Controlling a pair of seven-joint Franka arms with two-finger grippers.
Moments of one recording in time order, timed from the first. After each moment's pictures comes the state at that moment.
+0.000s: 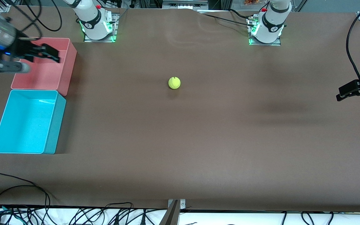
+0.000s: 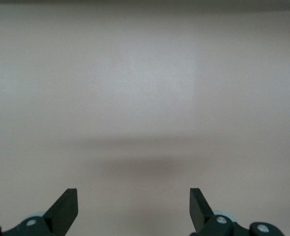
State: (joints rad) left arm 0.48 0.19 -0.45 -1.43 0.07 1.61 0.04; right arm 0.11 0.00 0.06 -1.65 0.07 1.42 0.14
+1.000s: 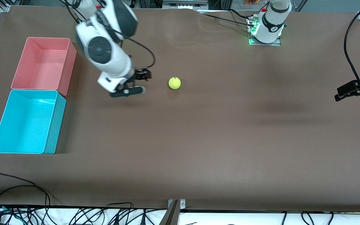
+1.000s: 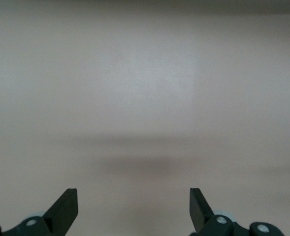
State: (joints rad) left arm 0.48 0.19 -0.45 -1.43 0.07 1.60 -0.01; right arm 0.31 0.28 0.30 -1.74 0.08 1.85 0.44
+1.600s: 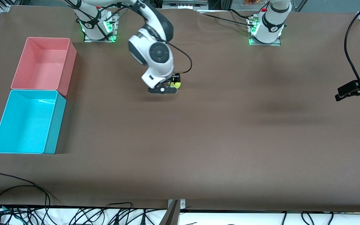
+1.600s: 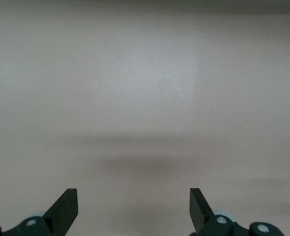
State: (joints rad) left arm 0.48 0.19 -0.45 -1.43 0.07 1.60 -0.01; right arm 0.54 0.50 0.30 -1.75 -0.07 2.08 0.86
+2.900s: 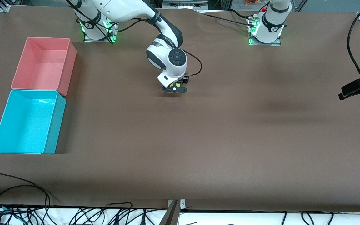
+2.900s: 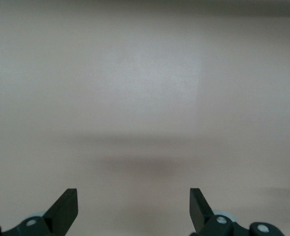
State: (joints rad) left arm 0.49 0.19 -0.44 -1.42 0.07 1.59 -0.02; right arm 0.63 0.66 0.29 -1.77 -0.15 2.24 1.01
